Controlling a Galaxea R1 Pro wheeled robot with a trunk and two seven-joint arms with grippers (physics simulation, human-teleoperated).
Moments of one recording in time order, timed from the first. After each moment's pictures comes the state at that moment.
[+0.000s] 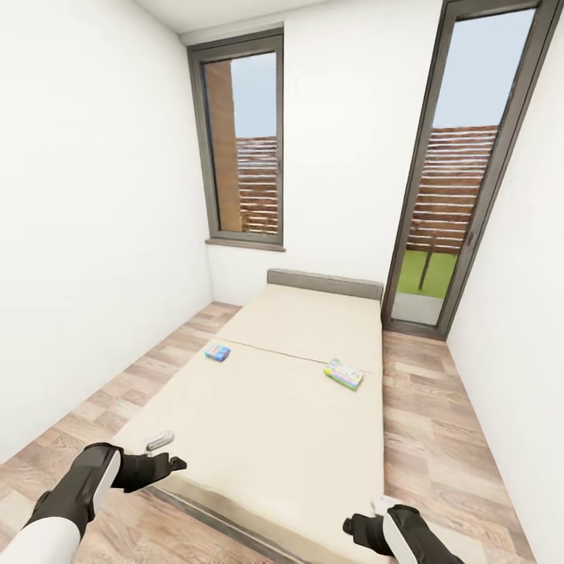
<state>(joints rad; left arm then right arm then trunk) -0.56 0.16 0.28 -0.68 -0.03 0.84 -0.45 -0.41 0.04 -0.04 -0.54 -0.23 0.55 -0.03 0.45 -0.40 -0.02</state>
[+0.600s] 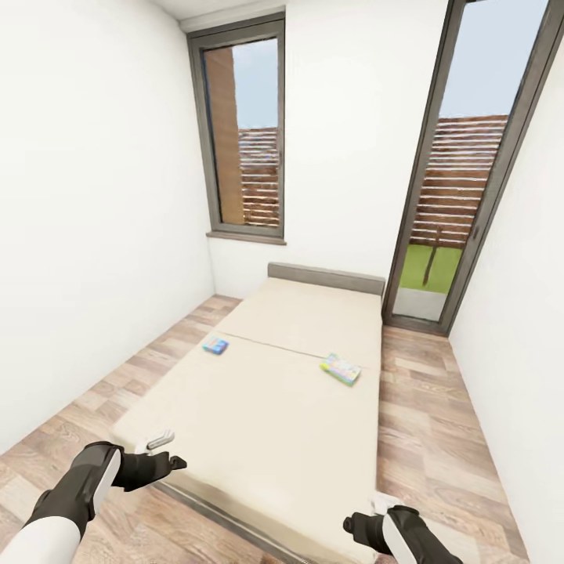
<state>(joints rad) -0.56 0.16 0.27 -0.69 -0.03 0.85 -0.45 -0.41 0.04 -0.04 -0.54 -0.22 0.53 -0.03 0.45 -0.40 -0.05</state>
